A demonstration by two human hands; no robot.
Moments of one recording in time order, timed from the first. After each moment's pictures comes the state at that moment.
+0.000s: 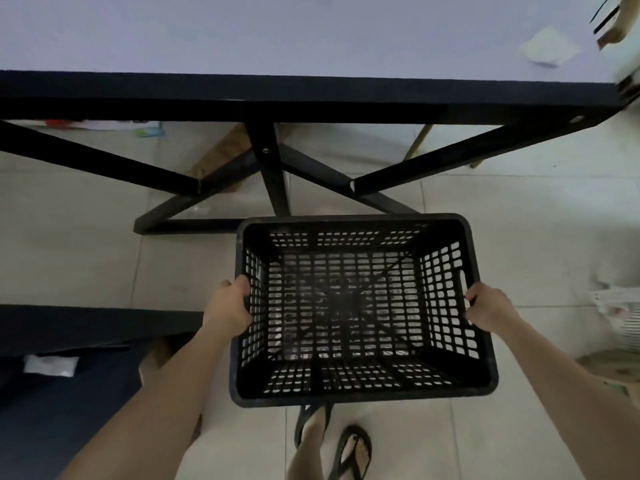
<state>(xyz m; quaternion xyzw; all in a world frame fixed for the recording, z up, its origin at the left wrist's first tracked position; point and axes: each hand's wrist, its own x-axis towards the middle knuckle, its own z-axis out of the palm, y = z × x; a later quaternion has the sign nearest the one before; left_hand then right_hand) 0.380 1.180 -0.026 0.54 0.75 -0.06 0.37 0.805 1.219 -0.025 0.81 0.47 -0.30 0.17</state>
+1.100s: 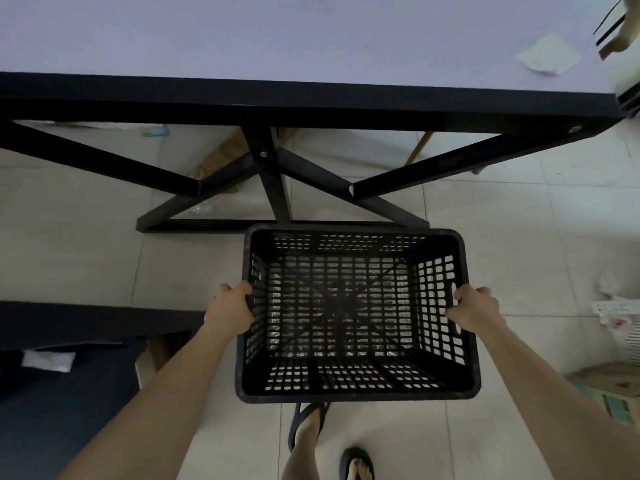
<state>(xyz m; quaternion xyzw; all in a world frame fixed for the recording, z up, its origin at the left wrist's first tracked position) 0.391 1.181 -0.029 0.50 0.77 -0.10 0.40 0.790 1.228 -0.021 0.82 0.46 -0.29 0.18</state>
